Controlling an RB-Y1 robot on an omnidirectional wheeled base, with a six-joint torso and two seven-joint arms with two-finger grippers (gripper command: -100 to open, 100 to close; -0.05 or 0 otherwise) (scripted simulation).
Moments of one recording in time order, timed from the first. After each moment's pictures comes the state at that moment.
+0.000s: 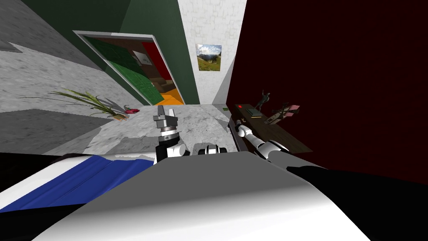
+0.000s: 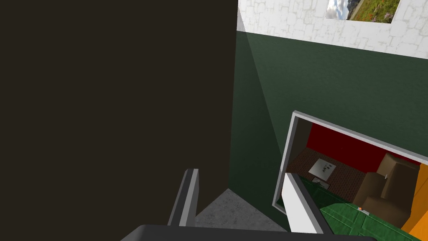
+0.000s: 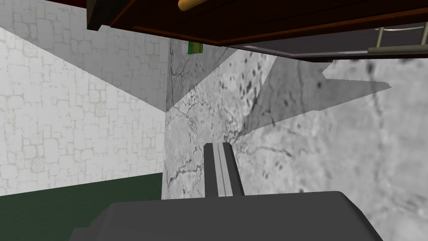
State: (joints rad) left arm 0.46 -0.04 -0.05 -2.33 0.03 -0.38 0.03; right arm -0.38 -0.57 0.46 -0.90 0.76 0.39 1.71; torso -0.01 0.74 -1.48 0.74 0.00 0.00
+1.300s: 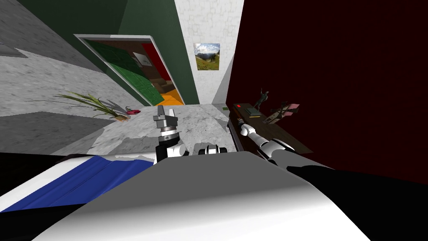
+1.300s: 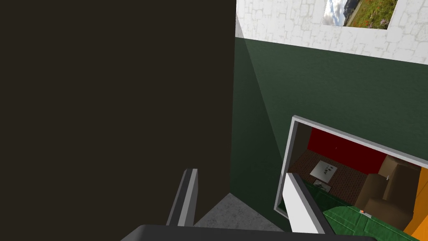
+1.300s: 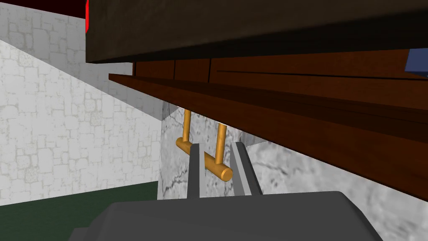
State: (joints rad) left arm 0.46 -0.04 -0.05 -2.33 0.03 -0.38 0.03; right arm -0.39 -0.64 0.47 -0.89 0.68 0.37 1.76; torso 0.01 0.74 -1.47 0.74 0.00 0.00
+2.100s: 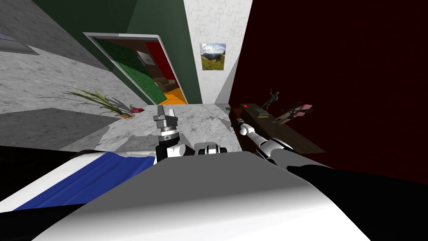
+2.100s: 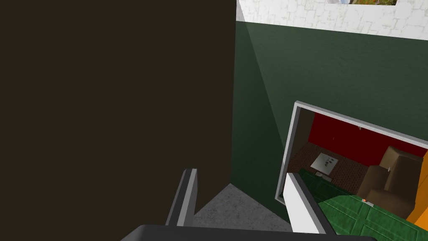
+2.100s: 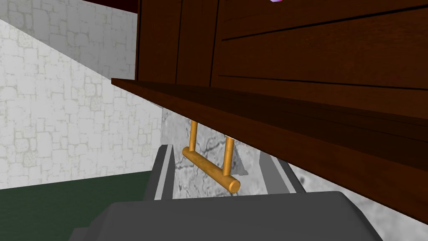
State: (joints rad) left arm 0.46 -0.04 -0.05 -2.33 0.03 -0.38 0.03; right arm -0.41 -0.63 0.48 -0.88 0.65 0.39 1.78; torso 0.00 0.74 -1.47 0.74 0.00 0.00
